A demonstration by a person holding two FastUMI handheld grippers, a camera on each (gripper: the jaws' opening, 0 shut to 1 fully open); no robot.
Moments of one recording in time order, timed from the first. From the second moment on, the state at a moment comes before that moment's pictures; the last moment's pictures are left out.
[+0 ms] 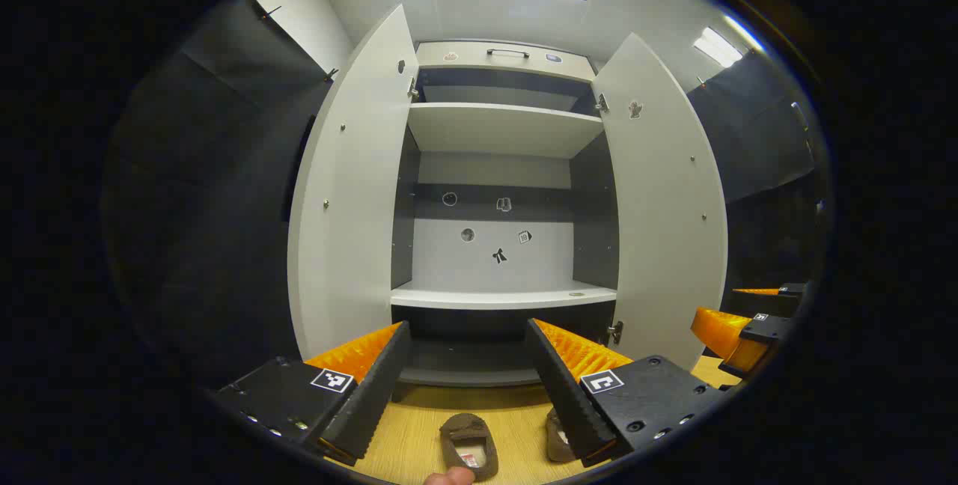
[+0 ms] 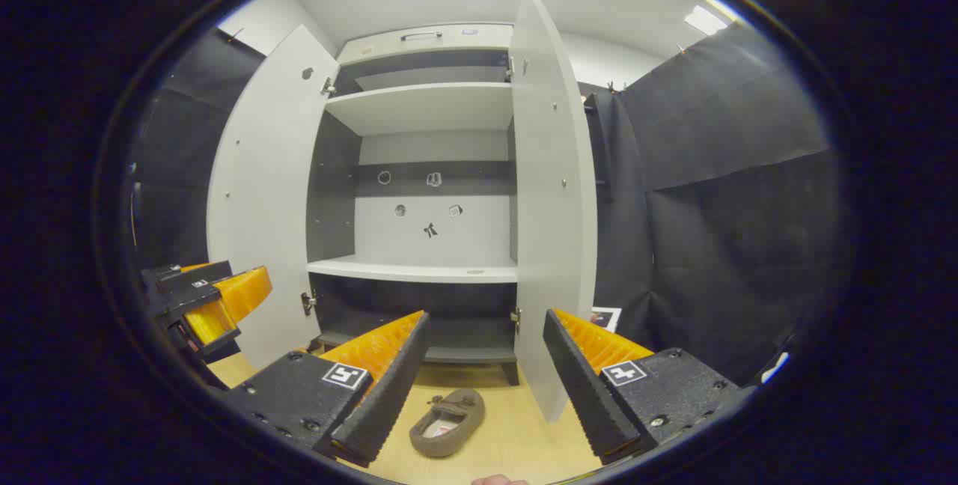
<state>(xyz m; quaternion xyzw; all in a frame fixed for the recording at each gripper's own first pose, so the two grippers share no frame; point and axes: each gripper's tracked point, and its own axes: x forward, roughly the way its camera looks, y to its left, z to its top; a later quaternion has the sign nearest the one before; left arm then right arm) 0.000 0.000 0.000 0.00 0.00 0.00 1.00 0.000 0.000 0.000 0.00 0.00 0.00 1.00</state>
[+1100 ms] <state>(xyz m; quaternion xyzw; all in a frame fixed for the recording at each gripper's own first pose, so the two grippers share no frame) 0.018 0.019 -0.004 0.00 0.00 0.01 1.00 0.027 0.027 -0.006 -0.01 0.01 0.02 1.00</state>
